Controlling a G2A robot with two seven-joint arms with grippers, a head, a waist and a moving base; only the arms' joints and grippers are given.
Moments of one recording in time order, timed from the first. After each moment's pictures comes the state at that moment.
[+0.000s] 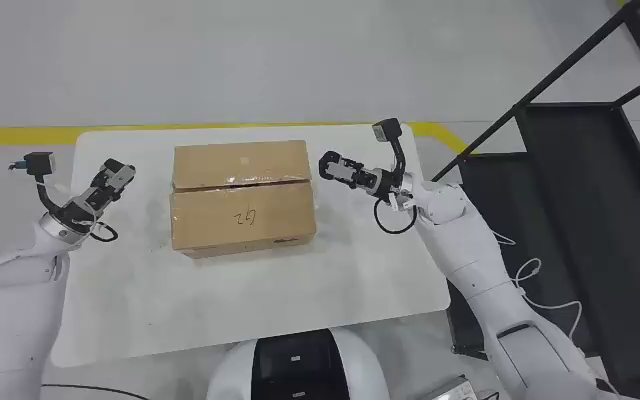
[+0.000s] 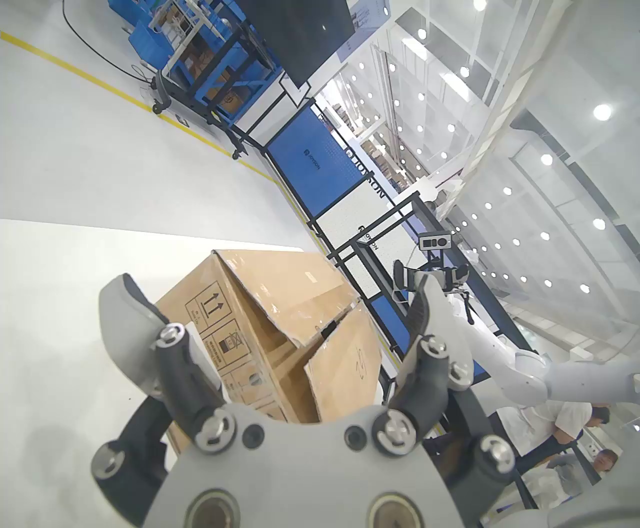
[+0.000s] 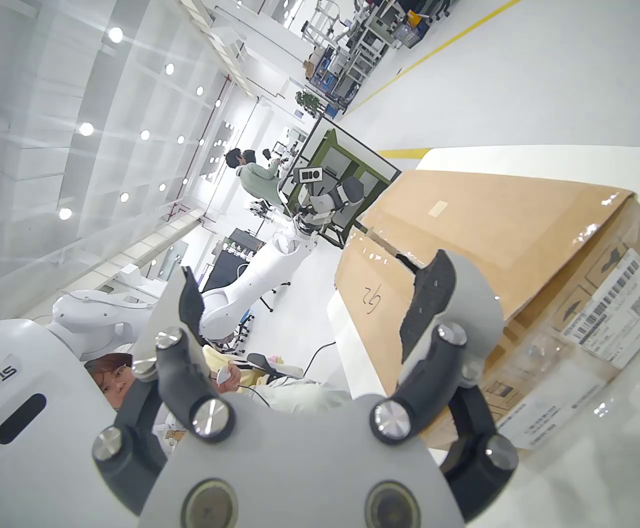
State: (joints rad) left arm 1.10 -0.97 -1.51 -1.09 -0.07 -0.89 -0.65; right arm -0.97 -1.21 1.18 -1.22 0.30 -0.72 0.89
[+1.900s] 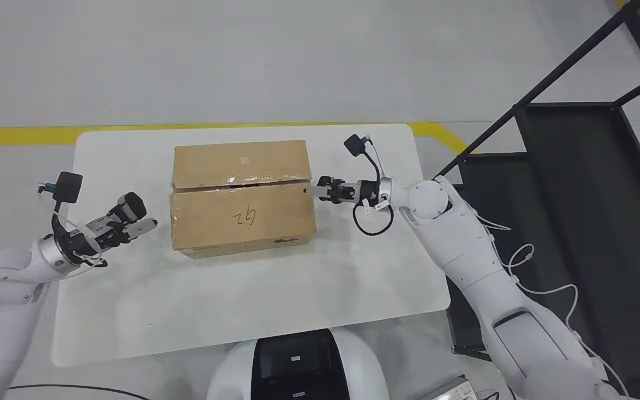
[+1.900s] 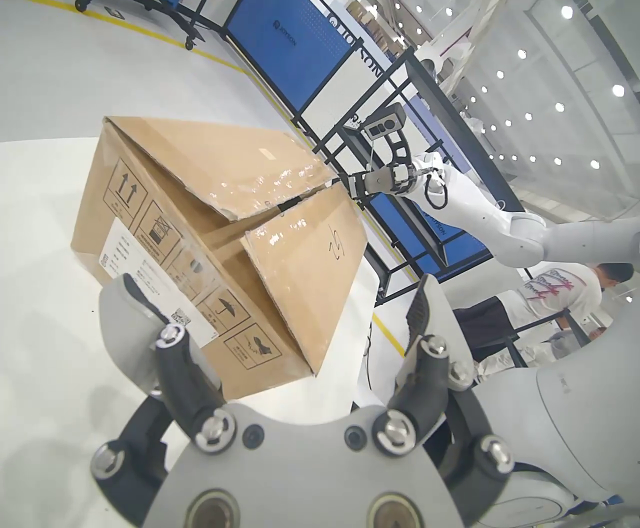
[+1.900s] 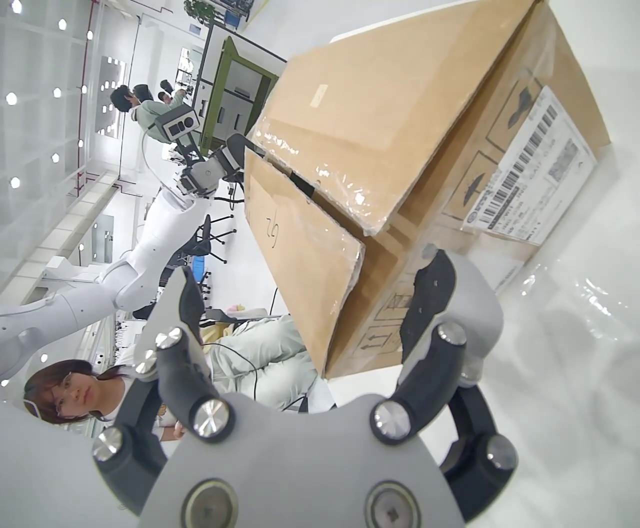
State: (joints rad) left arm 1.22 -0.78 -1.41 -1.23 -0.12 -1.01 -0.81; right arm -0.89 -1.21 1.06 -1.12 0.05 -0.53 0.92
